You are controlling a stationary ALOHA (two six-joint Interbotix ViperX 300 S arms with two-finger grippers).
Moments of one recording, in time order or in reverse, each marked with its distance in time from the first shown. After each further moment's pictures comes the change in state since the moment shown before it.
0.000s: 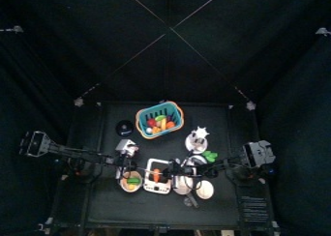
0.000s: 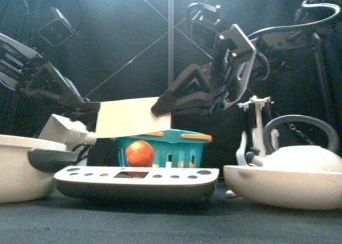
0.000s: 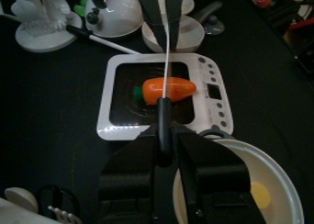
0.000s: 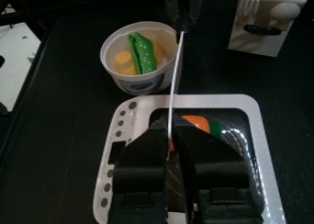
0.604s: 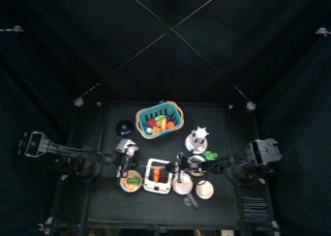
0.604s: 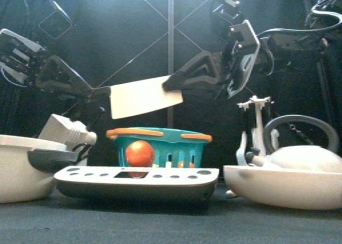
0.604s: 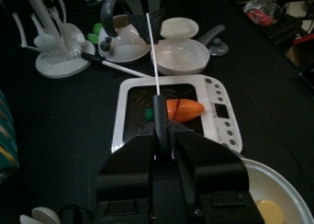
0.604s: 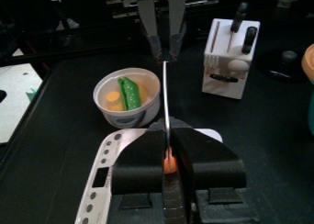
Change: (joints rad) left arm 0.011 -0.023 -0.011 -0.084 -0.034 0.000; right arm -0.095 -0.092 0.087 -0.066 -0.160 -0.005
